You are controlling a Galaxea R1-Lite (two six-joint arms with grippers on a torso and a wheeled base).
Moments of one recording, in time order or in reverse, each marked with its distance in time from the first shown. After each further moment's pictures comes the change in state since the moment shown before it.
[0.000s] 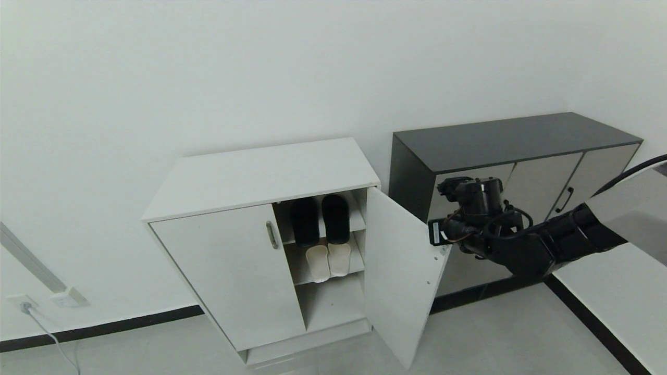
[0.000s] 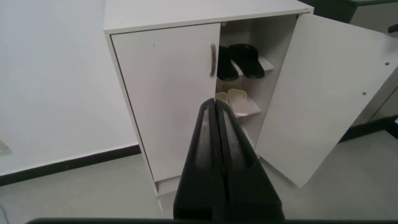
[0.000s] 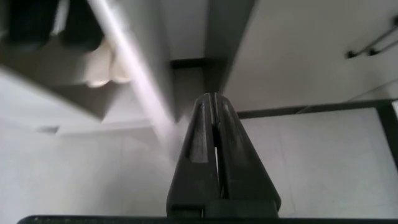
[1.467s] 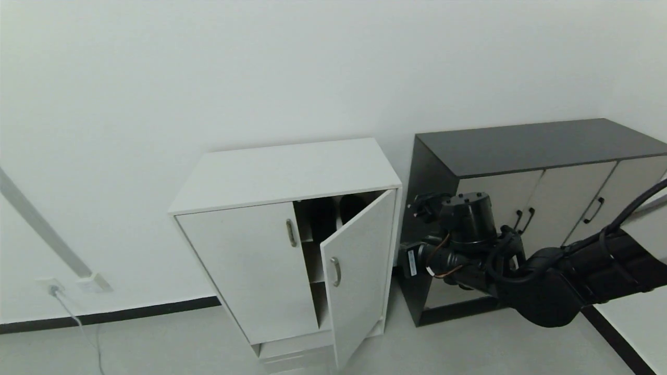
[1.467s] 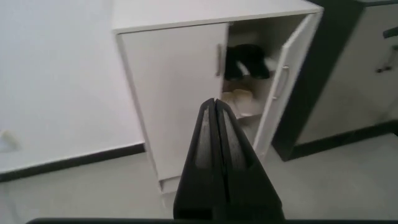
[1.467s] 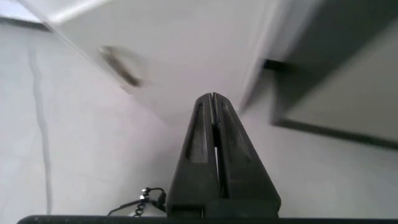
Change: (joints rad) left arm 0.000 0.000 0.000 0.000 0.000 0.000; right arm 0.206 -0.142 0.181 -0.037 0.109 0.034
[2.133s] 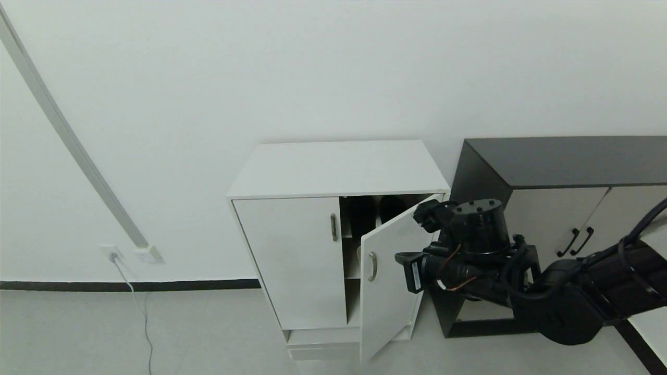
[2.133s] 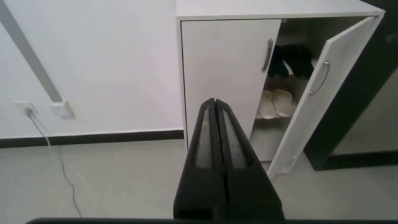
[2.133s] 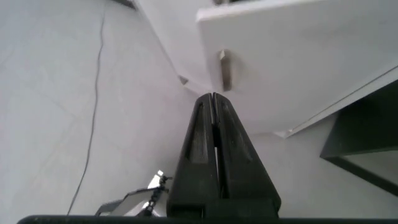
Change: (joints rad) left arm 0.000 0.000 0.000 0.000 0.000 0.001; right arm 0.000 -0.043 0.107 -0.079 0.140 -0.013
